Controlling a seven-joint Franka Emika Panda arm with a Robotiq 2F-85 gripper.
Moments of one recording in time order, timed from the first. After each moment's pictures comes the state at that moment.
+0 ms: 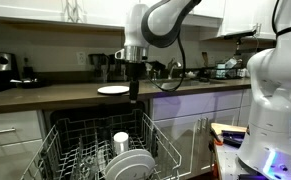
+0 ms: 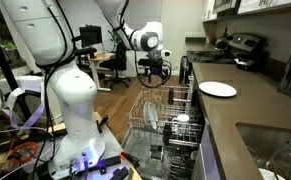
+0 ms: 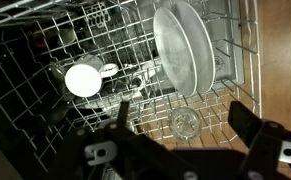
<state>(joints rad) 0.14 -0.15 0.04 -2.52 -0.02 2.45 -0.23</state>
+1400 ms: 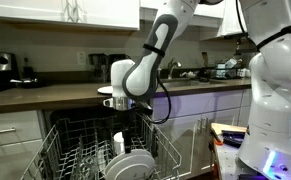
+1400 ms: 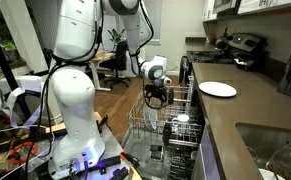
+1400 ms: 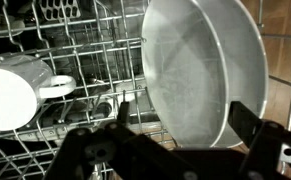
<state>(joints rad) 0.07 0.38 0.13 -2.36 0.00 2.70 -0.41</state>
